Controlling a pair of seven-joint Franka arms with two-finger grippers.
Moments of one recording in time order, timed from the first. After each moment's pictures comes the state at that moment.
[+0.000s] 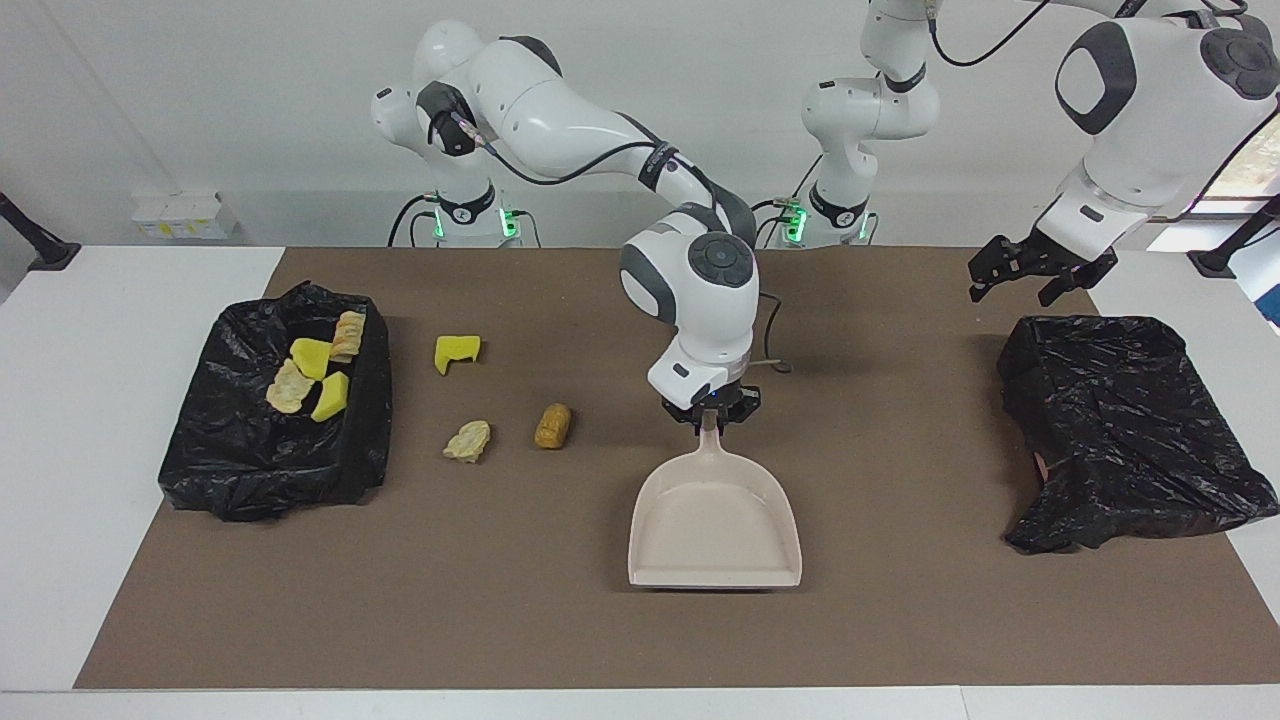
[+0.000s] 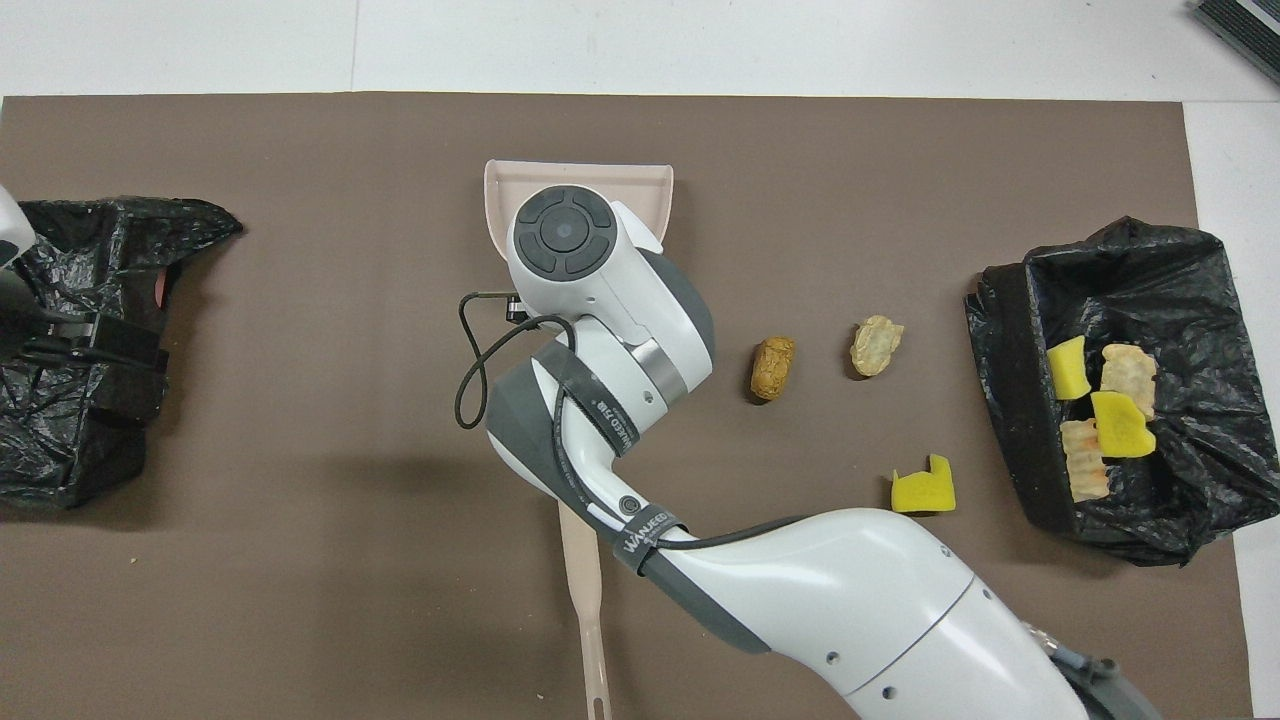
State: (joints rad) left arm -0.10 0.00 0.09 -1.70 -0.03 1.63 0.14; right arm 0.52 0.80 0.19 -1.07 -0.11 1.91 0.74
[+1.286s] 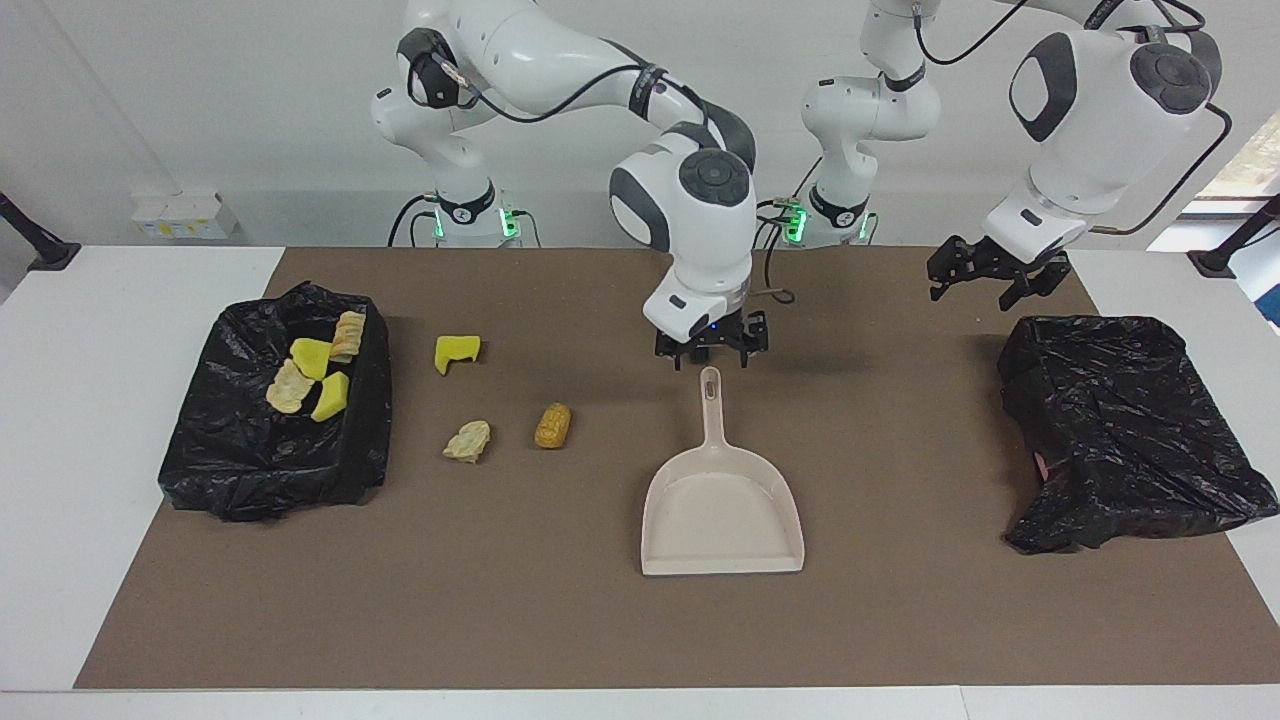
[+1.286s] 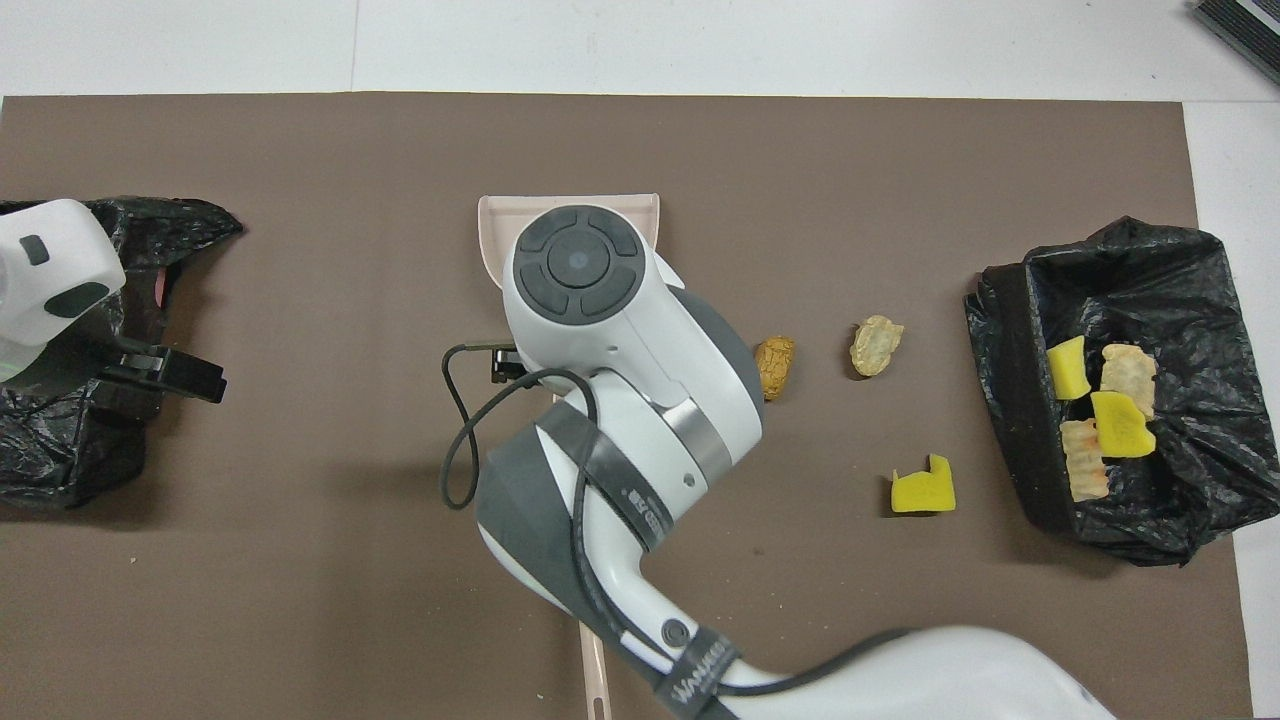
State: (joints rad) left arm -0.16 -0.05 0.08 -1.79 -0.03 1.65 0.19; right arm 0.52 0.47 0.20 -1.34 0.00 1.81 0.71
